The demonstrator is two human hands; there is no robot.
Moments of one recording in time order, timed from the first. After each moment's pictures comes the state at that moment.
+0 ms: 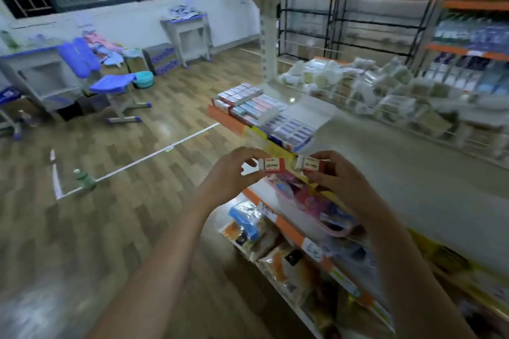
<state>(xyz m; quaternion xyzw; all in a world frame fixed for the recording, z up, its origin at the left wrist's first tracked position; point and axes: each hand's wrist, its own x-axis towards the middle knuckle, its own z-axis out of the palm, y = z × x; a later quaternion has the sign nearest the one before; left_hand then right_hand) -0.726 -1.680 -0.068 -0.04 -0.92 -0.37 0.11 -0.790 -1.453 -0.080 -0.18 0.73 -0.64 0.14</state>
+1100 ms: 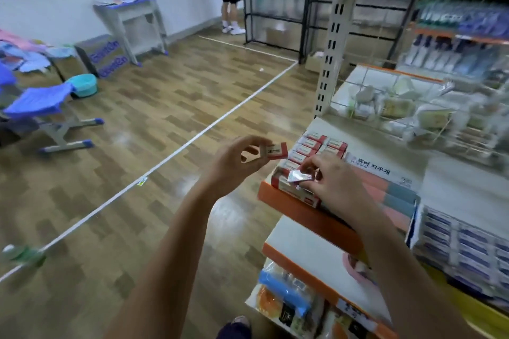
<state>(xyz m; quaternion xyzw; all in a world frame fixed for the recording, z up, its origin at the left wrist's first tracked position) -1.052 -2.012 -0.079 -0.14 -0.87 -0.46 0.11 -1.053 -1.798 -0.089 -0.17 0.94 -0.28 -0.05</state>
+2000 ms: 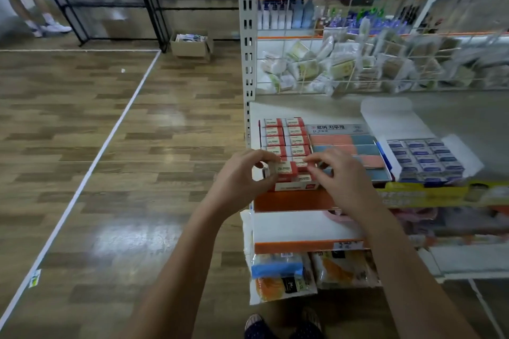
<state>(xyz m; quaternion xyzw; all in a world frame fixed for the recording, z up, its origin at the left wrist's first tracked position) -1.114 -2.018 -0.103 -0.39 -0.83 -0.38 -0.08 -1.009 -1.840 -0.093 0.14 0.94 -0.27 -0.13</state>
